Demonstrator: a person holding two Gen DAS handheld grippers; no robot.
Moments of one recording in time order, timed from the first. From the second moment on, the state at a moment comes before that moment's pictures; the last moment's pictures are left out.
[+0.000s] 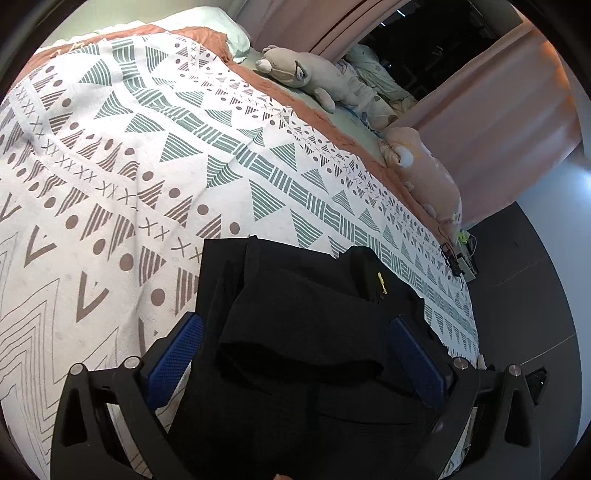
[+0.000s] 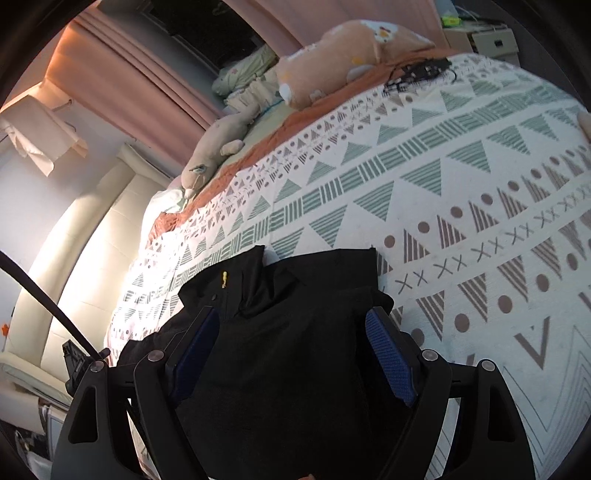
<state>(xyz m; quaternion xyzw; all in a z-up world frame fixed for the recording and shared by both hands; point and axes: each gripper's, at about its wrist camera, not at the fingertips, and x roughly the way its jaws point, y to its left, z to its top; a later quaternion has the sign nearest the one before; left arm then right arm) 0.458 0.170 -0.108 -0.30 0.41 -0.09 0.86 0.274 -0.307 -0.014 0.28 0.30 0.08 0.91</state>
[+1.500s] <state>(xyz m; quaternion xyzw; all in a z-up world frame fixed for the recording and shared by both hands) 0.310 0.233 -0.161 -0.34 0.39 -0.03 0.85 0.406 -0.037 -0.061 -0.07 0.51 0.03 0.86</state>
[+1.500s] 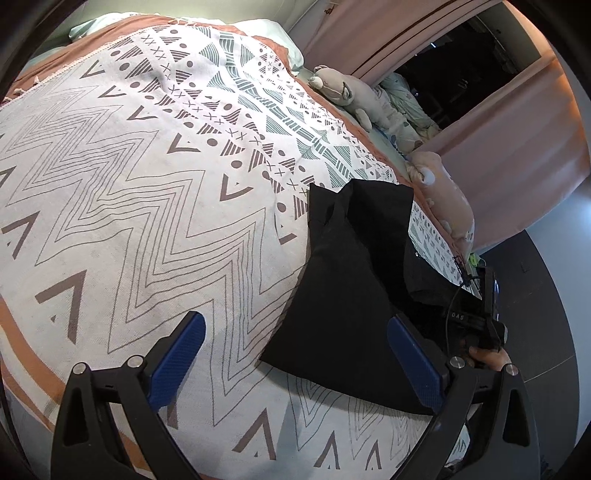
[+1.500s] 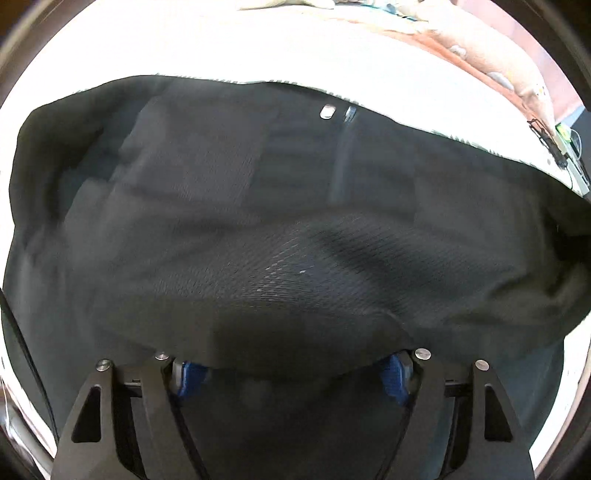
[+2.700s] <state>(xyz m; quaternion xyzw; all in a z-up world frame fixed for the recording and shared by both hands) 0.340 0.203 -0.207 -0.32 0.47 -0.05 0.82 0.395 -0.044 -0.029 -0.08 0.51 0.10 0.85</state>
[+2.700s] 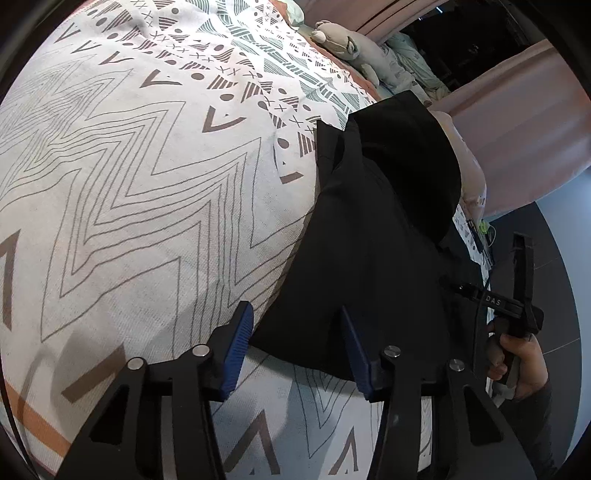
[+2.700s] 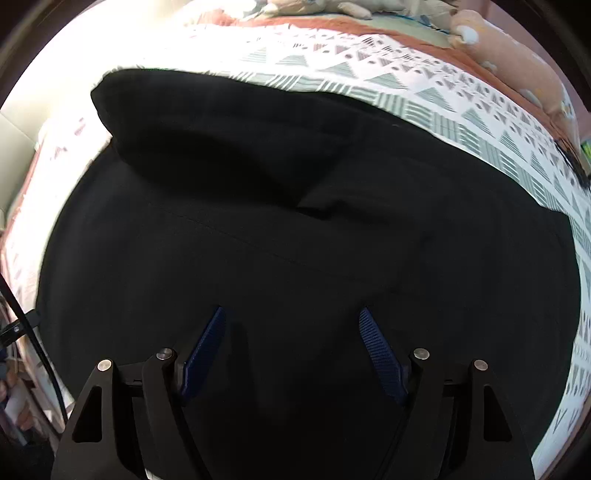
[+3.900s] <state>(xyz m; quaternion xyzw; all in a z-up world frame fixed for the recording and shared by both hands) 0.338 0.247 -0.188 -0.38 0.40 -0.01 0.84 0.576 0.063 -0.008 -0.07 0.47 0.17 0.86</state>
